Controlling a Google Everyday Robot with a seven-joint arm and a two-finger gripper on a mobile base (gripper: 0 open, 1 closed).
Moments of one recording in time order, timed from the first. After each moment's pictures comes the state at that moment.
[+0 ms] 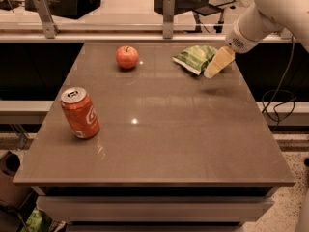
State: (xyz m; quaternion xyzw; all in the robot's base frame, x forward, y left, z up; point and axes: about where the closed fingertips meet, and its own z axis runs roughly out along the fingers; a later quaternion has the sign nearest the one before) arm 0.718 -0.224 0.887 -0.43 0.85 -0.04 0.30
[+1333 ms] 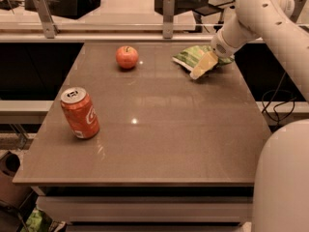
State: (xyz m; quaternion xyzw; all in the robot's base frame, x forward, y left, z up) arm 0.769 -0.196 0.838 -0.42 0.85 0.02 0.30
